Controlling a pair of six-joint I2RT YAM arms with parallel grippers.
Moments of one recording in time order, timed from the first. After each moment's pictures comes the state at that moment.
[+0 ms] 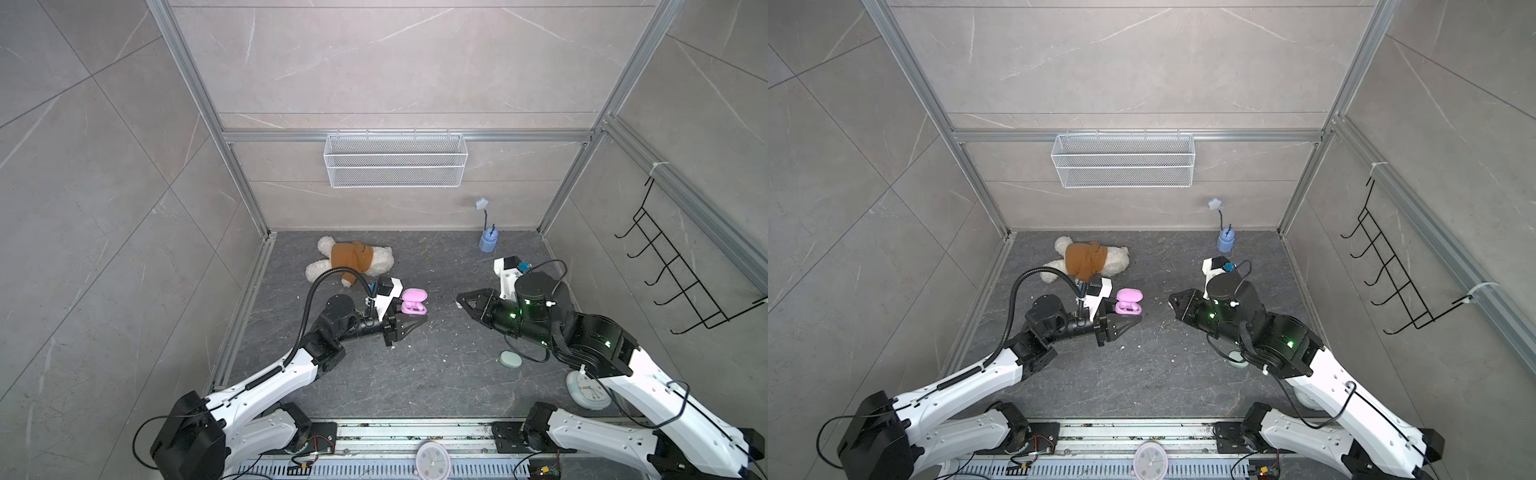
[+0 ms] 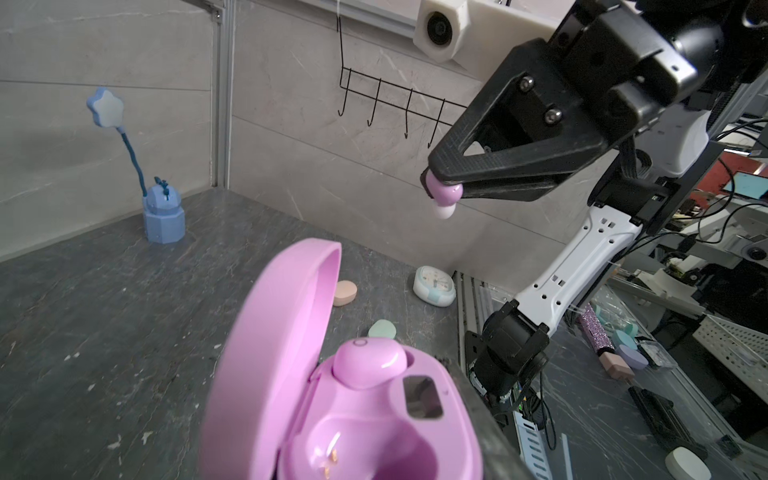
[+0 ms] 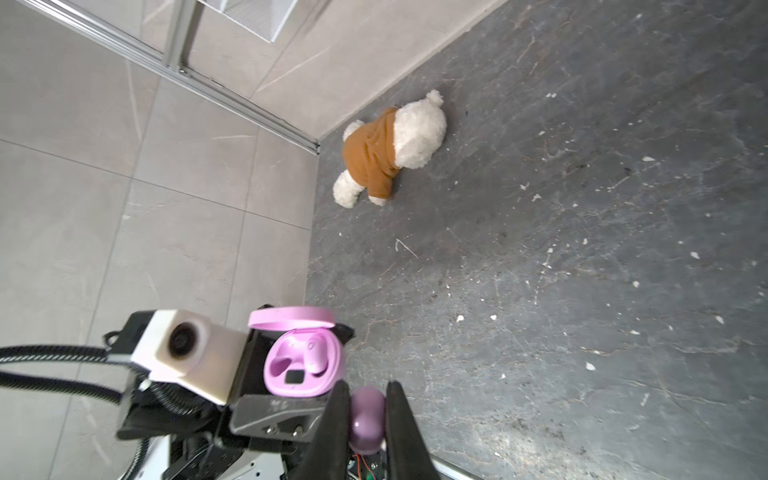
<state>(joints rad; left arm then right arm) -0.75 1.14 0.66 0.53 0.67 -0.27 0.85 0.97 1.31 -0.81 0.09 1.02</state>
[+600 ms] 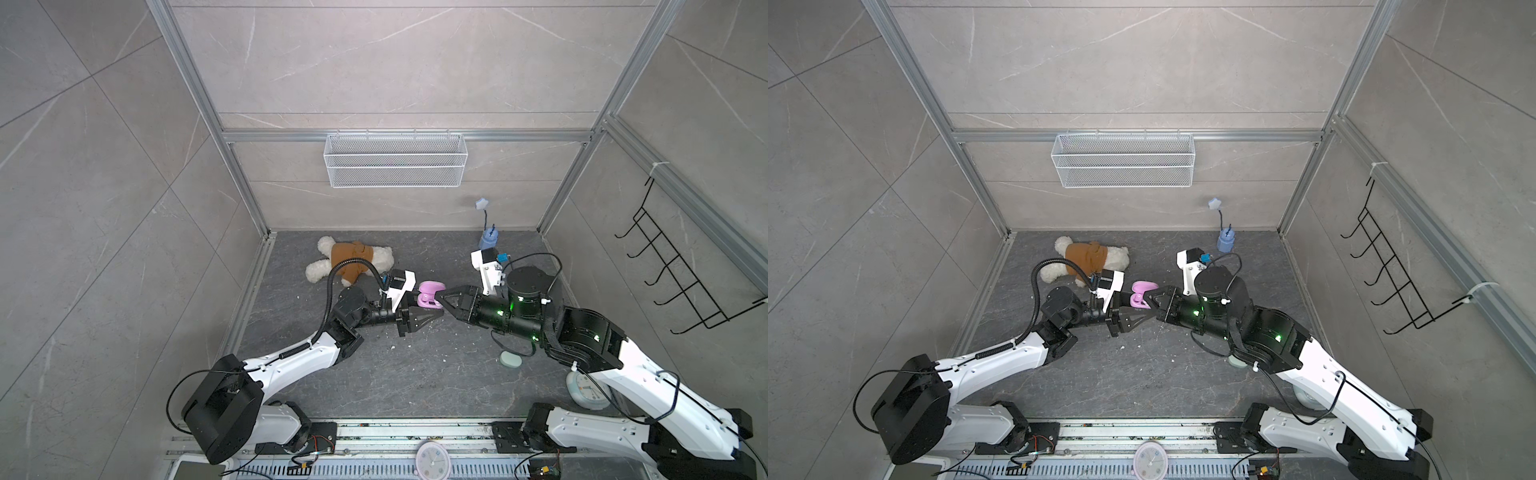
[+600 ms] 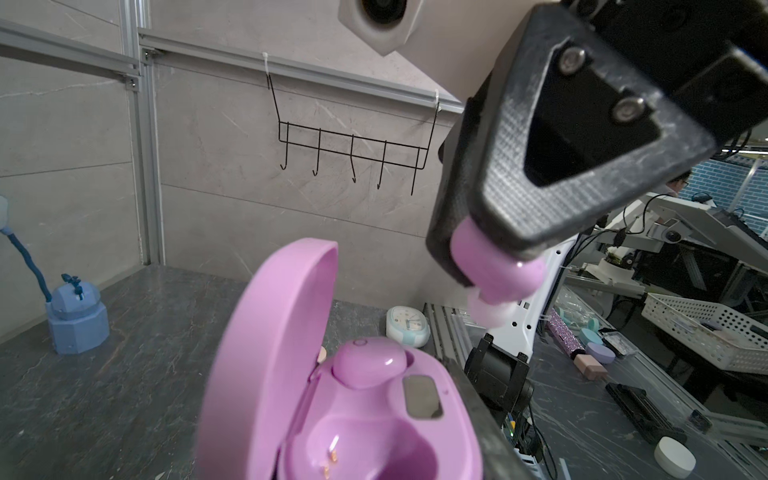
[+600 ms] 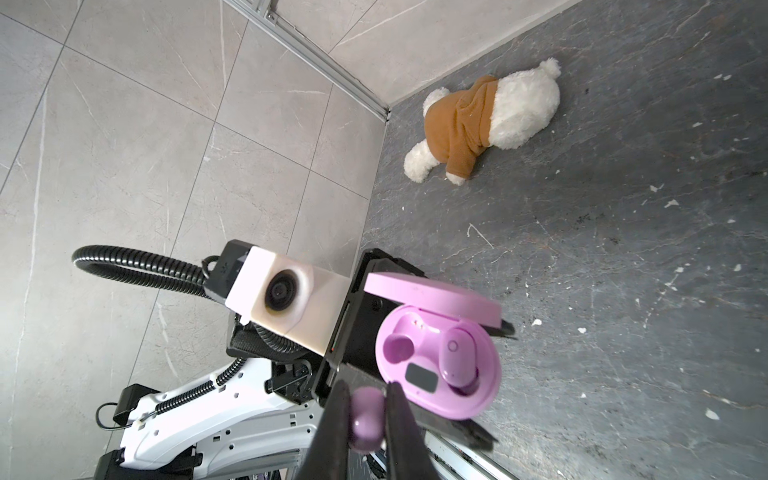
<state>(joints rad) -0.78 1.33 0.74 0.85 0.79 -0.31 0.94 1.05 1.36 -0.69 0.01 0.97</state>
